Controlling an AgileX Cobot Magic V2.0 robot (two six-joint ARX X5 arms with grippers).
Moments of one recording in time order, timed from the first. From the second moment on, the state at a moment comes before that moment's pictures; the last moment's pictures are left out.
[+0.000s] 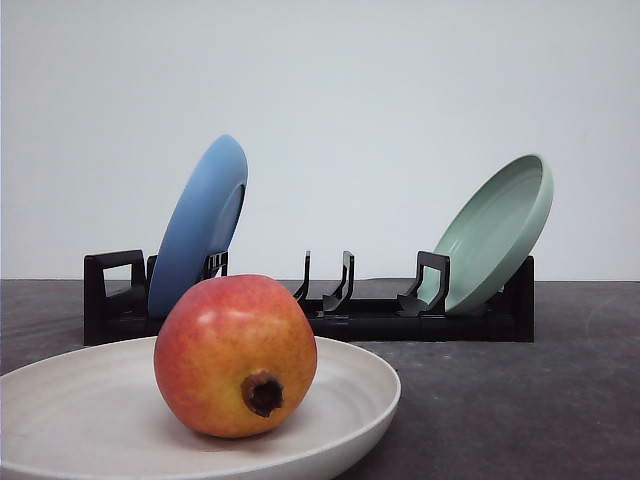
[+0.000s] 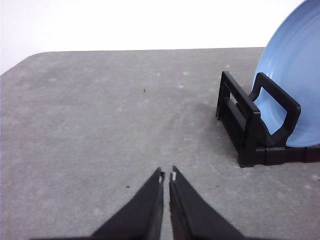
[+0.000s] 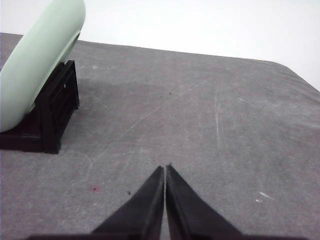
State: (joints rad) left_arx 0.01 0.00 0.02 -0.18 0.02 0.04; right_arx 0.00 0.00 0.02 -0.17 0.04 -0.05
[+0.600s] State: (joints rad) left_arx 0.01 0.00 0.02 -0.18 0.02 0.04; right_arx 0.00 0.00 0.02 -0.17 0.04 -0.05
